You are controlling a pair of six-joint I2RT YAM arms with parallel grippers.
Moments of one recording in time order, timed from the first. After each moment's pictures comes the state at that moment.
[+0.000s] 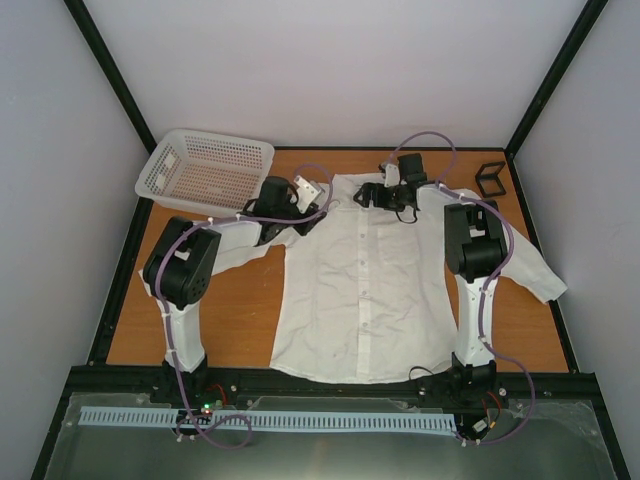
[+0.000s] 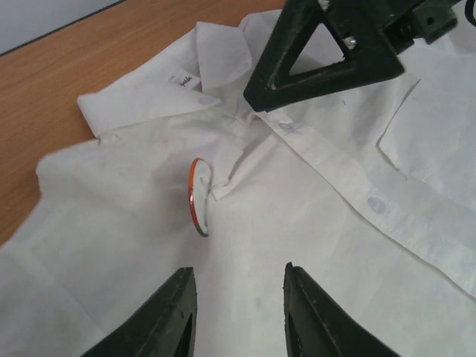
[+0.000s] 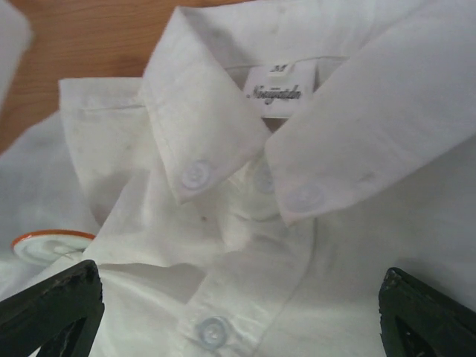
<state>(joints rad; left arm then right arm) -0.43 1.95 1.15 0.21 0.41 0.20 0.20 2.23 1.55 -0.20 -0.57 0.23</state>
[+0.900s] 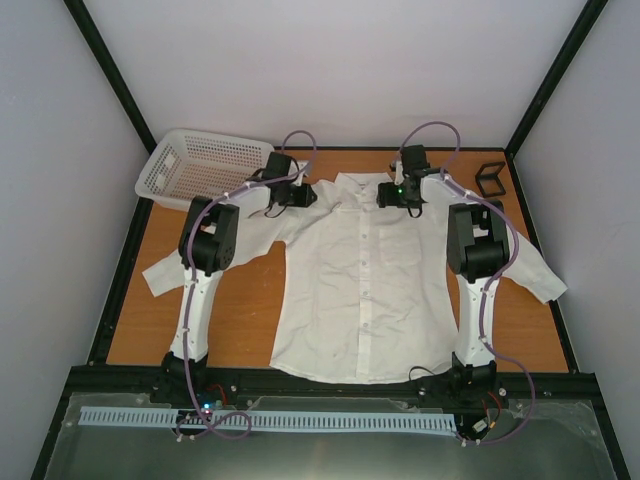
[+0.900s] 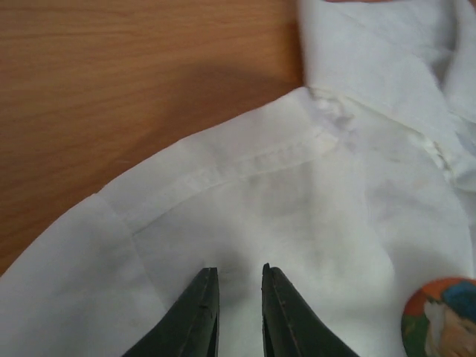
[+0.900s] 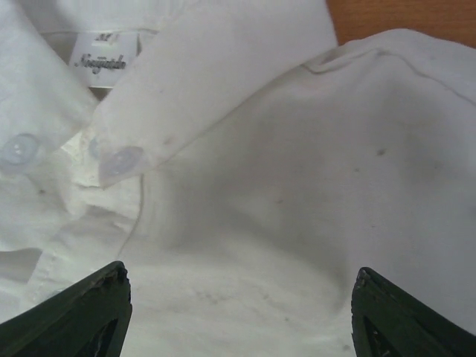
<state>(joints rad) -0.32 2.39 1.78 -0.24 0.42 -0.19 0.18 2.22 1.69 -0.53 -0.19 0.12</state>
